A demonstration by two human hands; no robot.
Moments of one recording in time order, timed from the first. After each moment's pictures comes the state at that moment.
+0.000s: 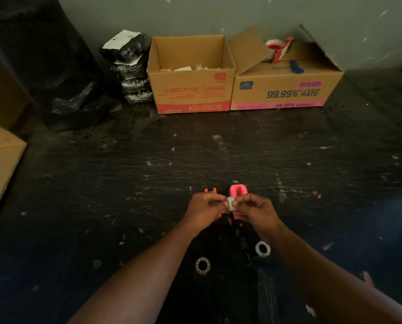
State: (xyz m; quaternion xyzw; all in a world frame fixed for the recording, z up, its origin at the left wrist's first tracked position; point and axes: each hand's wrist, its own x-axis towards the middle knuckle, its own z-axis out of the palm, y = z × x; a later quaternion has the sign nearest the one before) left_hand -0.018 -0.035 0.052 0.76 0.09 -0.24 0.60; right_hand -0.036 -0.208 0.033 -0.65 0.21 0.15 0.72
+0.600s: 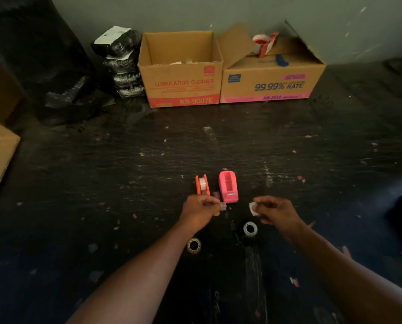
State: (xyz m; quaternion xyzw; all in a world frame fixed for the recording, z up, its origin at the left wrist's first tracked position) left_hand -0.068 -0.049 0.046 0.77 0.12 -0.24 0.58; right_hand -0.094 -0.278 0.033 -0.73 0.24 0.14 0.62
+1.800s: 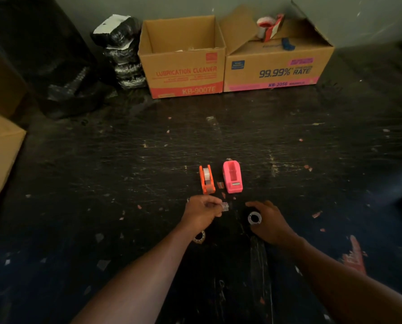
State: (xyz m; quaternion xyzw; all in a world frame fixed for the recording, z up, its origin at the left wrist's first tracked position) left_hand -0.088 -0.042 0.033 0.77 0.13 -0.27 0.56; right_hand -0.120 -0.263 0.001 -0.93 0.06 0.22 0.29
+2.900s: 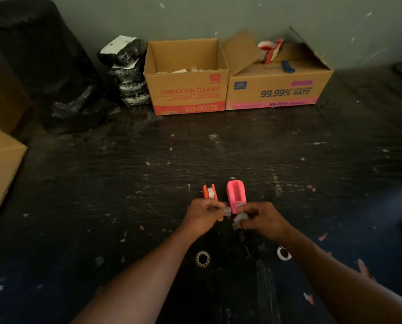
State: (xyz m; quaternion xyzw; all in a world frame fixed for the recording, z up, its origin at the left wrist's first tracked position) left_hand -0.047 -0.034 0.058 0.77 0.09 -0.25 0.58; right_hand -0.070 -0.234 0.054 -0.80 0.08 0.23 0.55
